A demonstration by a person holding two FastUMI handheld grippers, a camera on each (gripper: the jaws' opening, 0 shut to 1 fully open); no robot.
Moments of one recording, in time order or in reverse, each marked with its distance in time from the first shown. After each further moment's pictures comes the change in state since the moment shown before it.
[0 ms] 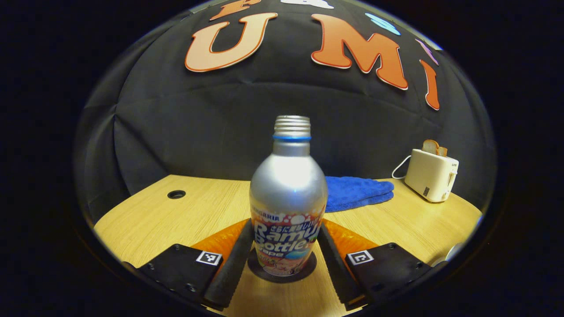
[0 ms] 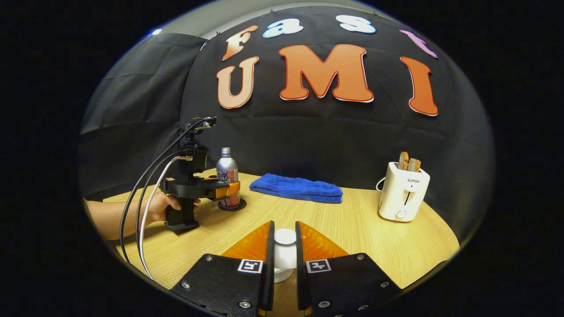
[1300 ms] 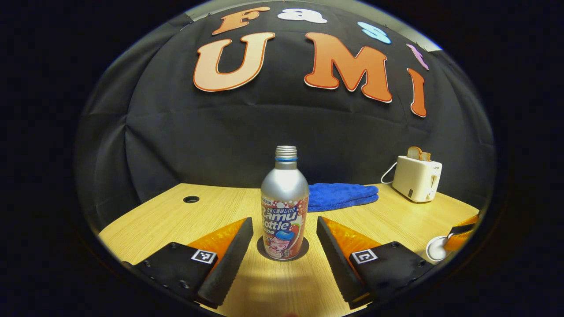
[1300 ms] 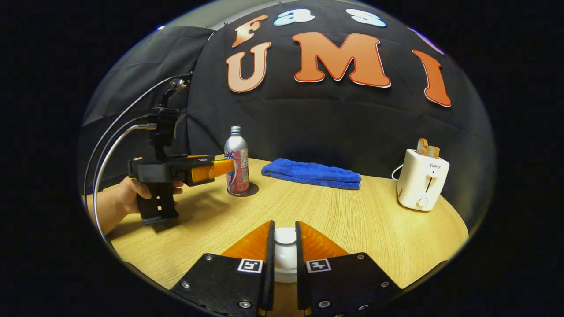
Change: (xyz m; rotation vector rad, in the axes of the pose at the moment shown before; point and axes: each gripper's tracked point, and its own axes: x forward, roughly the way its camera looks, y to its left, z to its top) left arm -0.045 -0.002 0.016 0.031 -0.090 -0.006; right arm 0.027 0.030 -0.041 -0.026 0.065 0.041
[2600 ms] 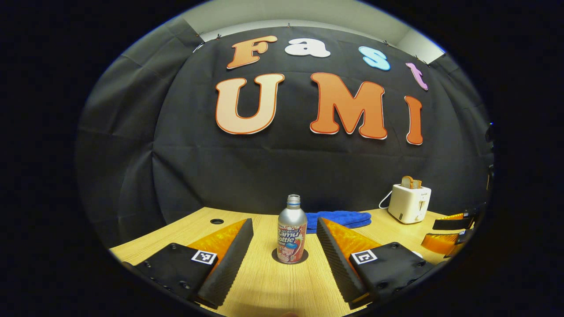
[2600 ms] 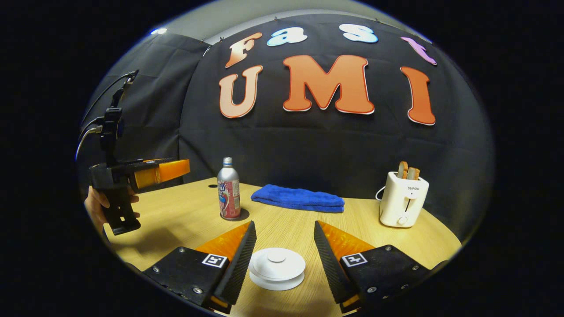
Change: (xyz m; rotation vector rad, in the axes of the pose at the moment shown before) left arm -0.056 0.013 0.060 -0.002 -0.186 0.098; right arm -0.035 -0.018 0.063 0.019 -0.178 -0.088
